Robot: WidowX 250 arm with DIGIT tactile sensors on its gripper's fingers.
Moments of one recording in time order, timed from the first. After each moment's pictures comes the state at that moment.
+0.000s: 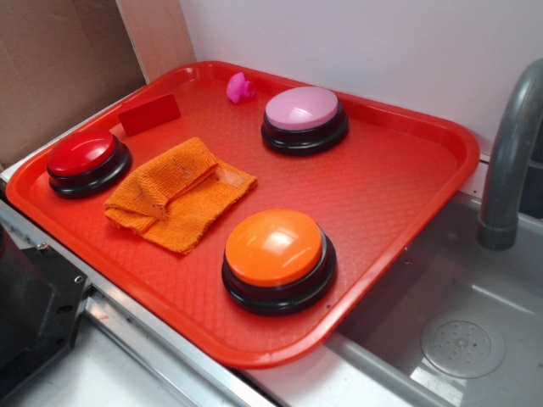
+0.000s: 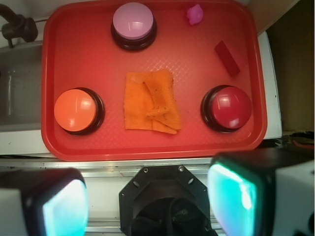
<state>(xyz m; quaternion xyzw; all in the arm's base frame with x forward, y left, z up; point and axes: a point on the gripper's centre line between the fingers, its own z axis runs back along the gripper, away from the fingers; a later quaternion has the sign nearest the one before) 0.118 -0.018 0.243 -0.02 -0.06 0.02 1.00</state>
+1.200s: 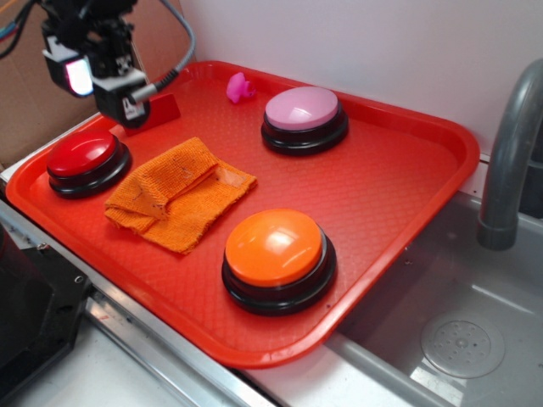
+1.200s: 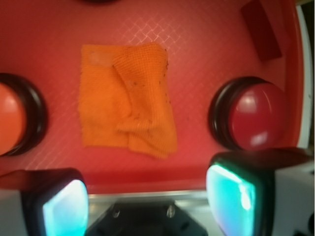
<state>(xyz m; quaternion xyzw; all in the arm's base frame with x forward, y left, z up) 0.169 0.010 0.121 0.02 0.05 0.01 1.00</state>
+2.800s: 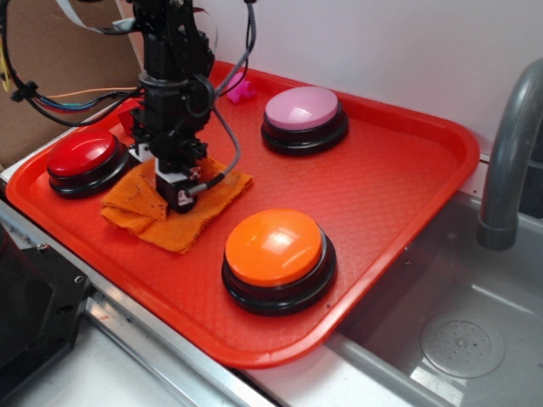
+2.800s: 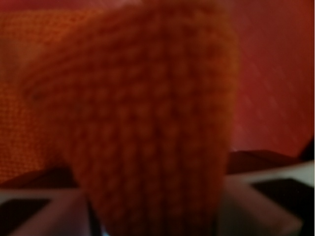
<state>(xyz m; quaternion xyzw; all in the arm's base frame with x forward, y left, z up) 0.190 0.021 0.023 0.03 0.16 -0.01 0.99</state>
